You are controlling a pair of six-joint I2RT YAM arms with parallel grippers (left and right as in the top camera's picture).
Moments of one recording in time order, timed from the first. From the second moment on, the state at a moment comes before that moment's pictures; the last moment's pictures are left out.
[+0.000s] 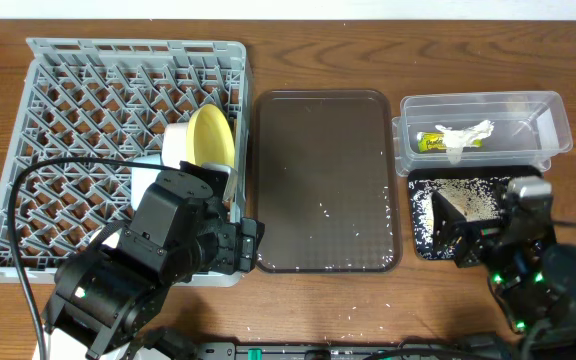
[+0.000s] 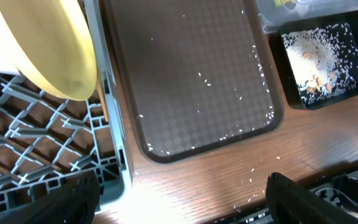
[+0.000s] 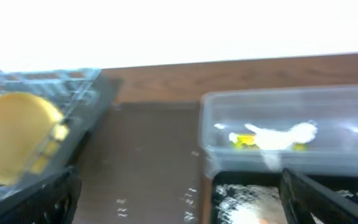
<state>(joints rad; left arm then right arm) -0.53 0.94 1.24 -1.24 0.09 -0.36 0.14 0.44 0.70 -0.59 -0.09 0.21</state>
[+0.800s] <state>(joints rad) -0.53 0.94 1.24 -1.24 0.10 -0.37 0.11 0.02 0.01 -0.07 -0.08 0.19</state>
